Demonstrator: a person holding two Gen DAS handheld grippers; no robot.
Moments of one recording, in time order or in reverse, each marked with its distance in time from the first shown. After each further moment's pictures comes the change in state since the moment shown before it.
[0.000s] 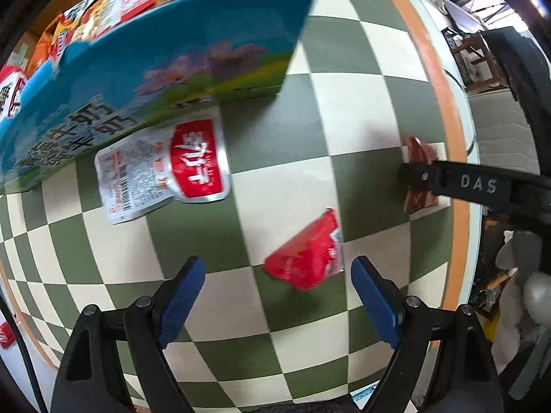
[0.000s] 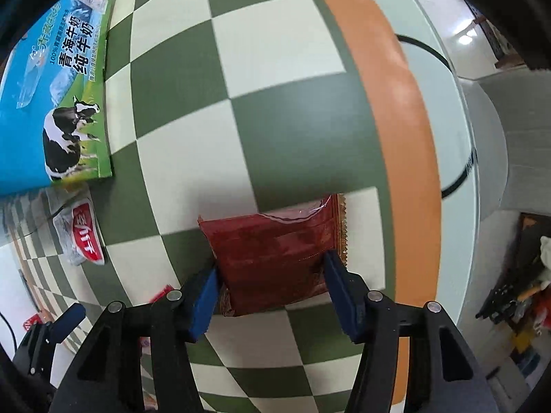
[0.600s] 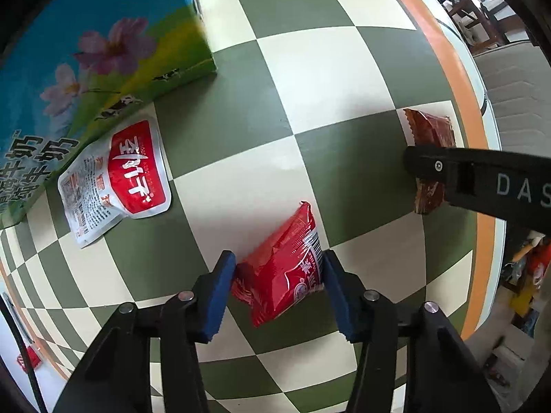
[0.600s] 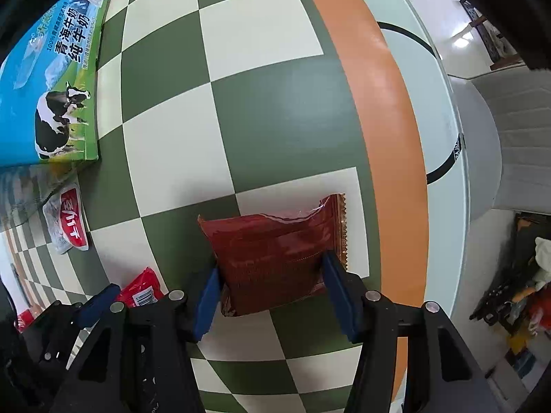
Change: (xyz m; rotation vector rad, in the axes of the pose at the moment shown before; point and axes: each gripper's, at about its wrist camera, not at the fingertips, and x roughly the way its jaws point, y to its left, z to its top) left arm 0.045 -0.056 0.017 0.162 0.044 0.067; right arm 0.012 -0.014 -0.017 -0.023 -0.011 -0.033
